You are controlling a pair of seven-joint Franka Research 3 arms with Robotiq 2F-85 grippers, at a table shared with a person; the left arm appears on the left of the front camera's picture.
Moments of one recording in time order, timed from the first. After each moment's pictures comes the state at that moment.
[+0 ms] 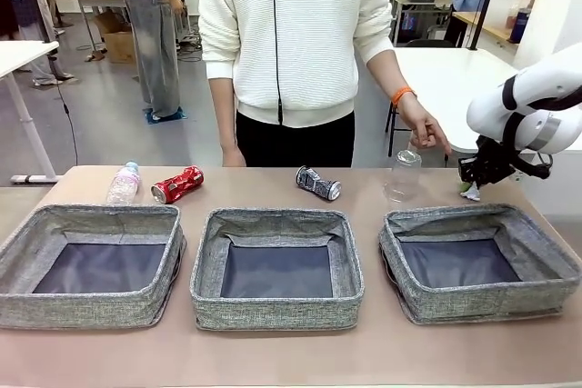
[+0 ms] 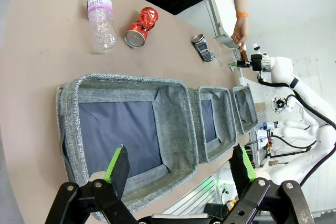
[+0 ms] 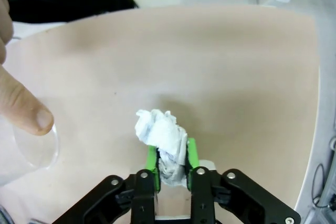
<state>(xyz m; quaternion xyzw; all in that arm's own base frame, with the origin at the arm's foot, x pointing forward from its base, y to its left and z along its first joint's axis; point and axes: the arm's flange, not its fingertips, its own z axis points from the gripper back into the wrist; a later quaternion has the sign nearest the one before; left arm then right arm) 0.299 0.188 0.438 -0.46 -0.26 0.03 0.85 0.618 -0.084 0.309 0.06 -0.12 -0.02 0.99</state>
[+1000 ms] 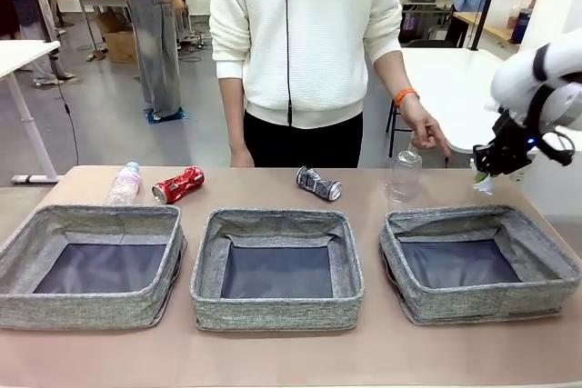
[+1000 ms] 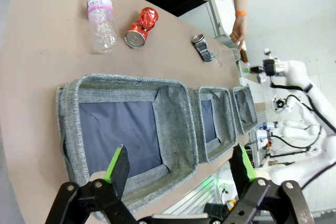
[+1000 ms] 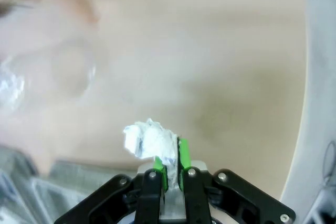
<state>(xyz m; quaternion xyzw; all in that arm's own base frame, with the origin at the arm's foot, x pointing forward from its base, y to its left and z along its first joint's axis) 0.299 0.188 0.439 -0.46 -0.26 0.03 0.85 0.558 -0.092 0.388 0.11 -0.06 -0.02 0.99</state>
